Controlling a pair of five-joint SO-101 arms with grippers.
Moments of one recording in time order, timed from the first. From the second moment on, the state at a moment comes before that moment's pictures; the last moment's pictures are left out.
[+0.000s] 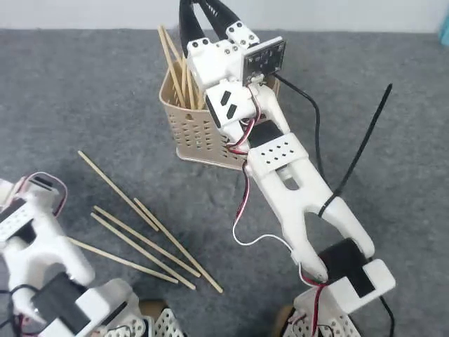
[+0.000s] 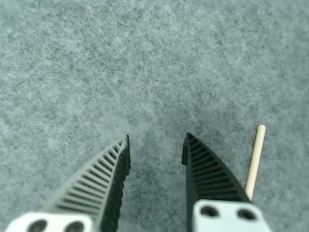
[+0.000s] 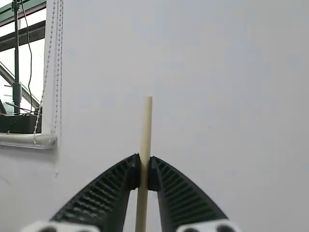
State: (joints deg) left arm -51.5 -10.8 51.1 30.8 26.7; right arm -32.0 1.8 10.0 -28.6 -2.9
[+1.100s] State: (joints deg) left arm -49.1 -10.8 51.6 30.8 24.8; right arm -31.9 -56.0 28.2 61.3 -18.6
